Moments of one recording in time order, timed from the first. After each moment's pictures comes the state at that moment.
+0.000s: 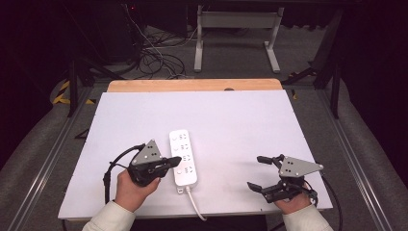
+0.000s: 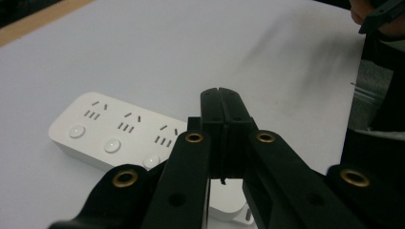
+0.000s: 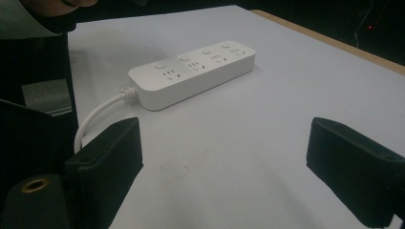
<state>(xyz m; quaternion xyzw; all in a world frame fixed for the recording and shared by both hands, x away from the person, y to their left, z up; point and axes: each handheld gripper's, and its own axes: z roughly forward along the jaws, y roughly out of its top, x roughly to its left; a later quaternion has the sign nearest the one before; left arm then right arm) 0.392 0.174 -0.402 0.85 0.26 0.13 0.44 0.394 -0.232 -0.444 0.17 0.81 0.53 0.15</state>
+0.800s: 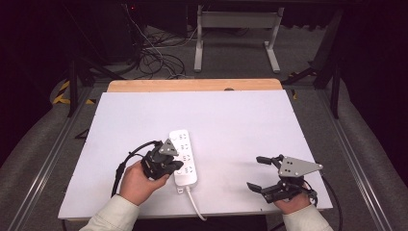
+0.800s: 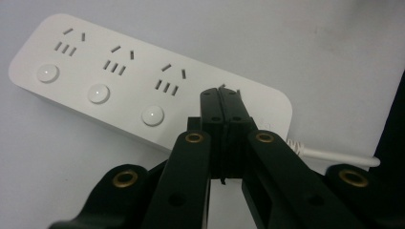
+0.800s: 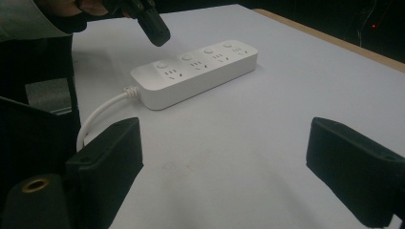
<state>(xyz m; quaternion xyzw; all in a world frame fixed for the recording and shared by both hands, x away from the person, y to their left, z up) 0.422 0.152 -0.421 0.91 0.28 0.09 0.29 0.394 -0.231 -0.444 0.17 0.82 0.53 0.14</state>
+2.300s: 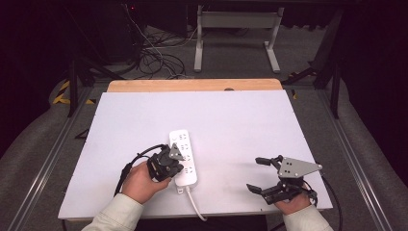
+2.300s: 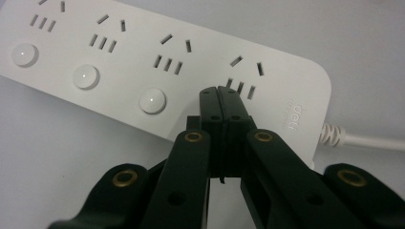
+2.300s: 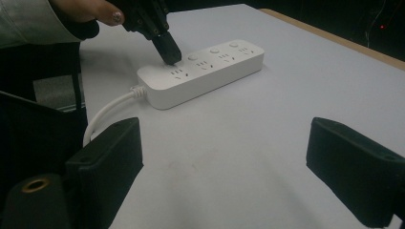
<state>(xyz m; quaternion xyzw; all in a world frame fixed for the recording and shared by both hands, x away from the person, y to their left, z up) 0.426 0.142 -0.441 0.93 0.27 0.11 0.24 0.393 -0.230 -0.444 0.16 0.82 0.53 0.14</state>
